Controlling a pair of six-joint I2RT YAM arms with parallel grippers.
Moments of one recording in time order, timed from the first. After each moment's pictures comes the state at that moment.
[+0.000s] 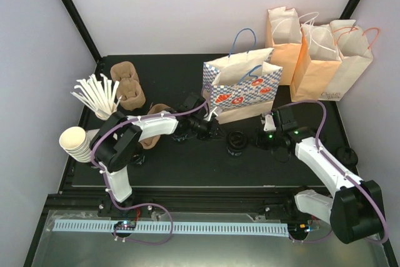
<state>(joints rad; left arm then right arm) -0.69 1.82 1.07 -0.11 0.82 -0.73 0.31 1.12 0.66 -0.58 -0.45 0.50</state>
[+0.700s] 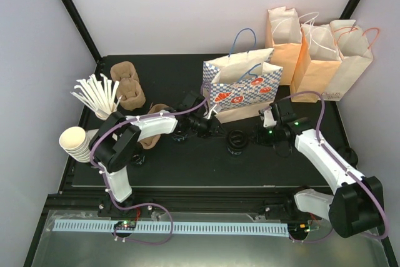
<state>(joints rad) -0.67 1.82 1.07 -0.09 0.82 -0.74 0.31 1.17 0.79 -0.74 -0.40 0.40</state>
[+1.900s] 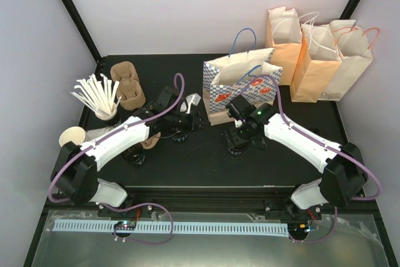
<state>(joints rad) -0.61 1.43 0.98 -0.30 0.57 -0.64 0.72 1.44 1.14 -0.99 0.06 0.34</state>
